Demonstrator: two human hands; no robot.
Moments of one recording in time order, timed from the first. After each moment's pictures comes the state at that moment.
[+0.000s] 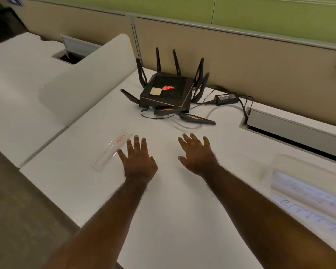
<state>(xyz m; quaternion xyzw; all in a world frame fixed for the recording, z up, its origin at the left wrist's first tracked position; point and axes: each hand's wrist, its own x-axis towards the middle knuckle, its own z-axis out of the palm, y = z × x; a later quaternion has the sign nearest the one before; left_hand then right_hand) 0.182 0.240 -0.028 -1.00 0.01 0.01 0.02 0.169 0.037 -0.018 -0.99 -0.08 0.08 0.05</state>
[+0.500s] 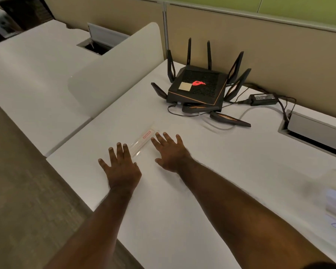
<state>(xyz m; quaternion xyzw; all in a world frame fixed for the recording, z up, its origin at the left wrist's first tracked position) 0.186 0.376 -0.047 -0.99 -0.09 0.03 0.04 0.241 0.199 -0.050 -0.97 -0.22 0.11 0.06</state>
